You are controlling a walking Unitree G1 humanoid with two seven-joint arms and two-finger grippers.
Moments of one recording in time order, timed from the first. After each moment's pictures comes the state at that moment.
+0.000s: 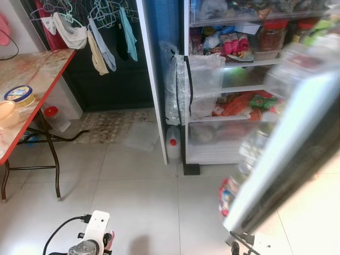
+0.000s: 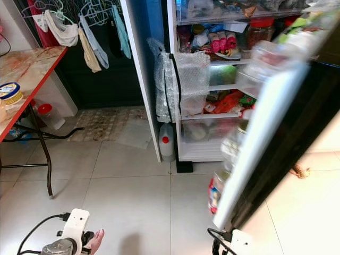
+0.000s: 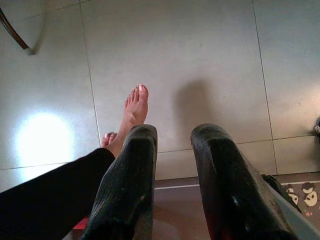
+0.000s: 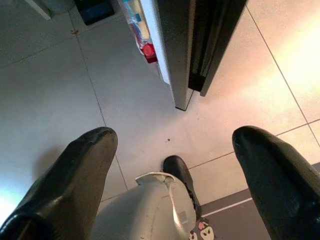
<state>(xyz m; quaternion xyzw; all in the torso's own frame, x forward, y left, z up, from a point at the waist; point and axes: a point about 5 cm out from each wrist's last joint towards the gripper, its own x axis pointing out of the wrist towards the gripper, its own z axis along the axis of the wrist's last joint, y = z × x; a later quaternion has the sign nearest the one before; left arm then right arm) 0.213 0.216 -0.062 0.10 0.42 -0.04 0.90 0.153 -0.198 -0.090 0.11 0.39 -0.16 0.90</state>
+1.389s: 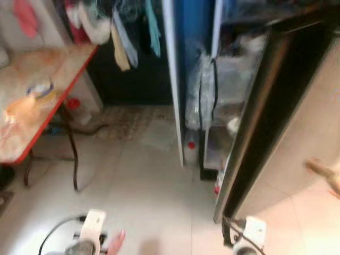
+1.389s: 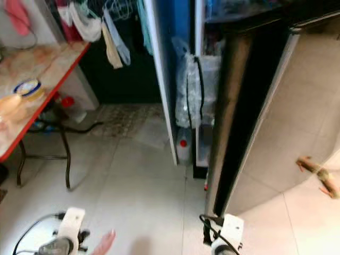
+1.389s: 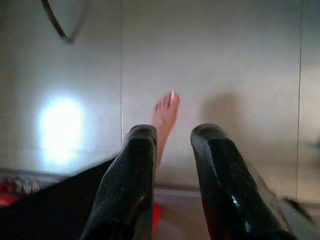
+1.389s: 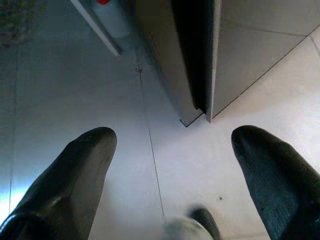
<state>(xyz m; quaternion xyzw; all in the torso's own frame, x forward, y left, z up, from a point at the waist) 0.220 0.221 -0.057 0.10 0.41 -0.02 0.91 0.182 -0.186 -0.074 0.12 0.32 -0.12 0.93</state>
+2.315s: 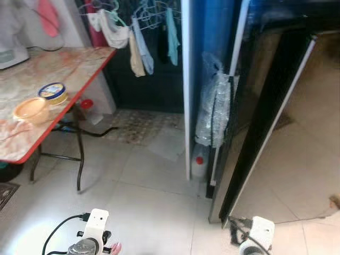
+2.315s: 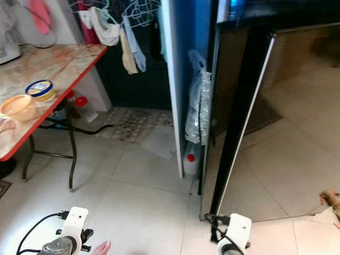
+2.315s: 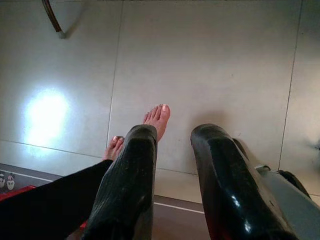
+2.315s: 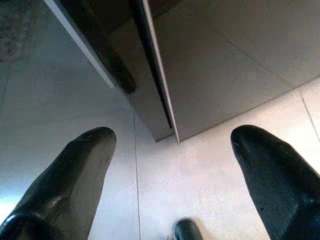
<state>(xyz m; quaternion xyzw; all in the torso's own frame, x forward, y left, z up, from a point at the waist) 0.216 0.218 -0.060 0.09 0.41 -0.02 0.91 0.189 -0.196 -0.066 0.09 0.28 -0.14 0.94</state>
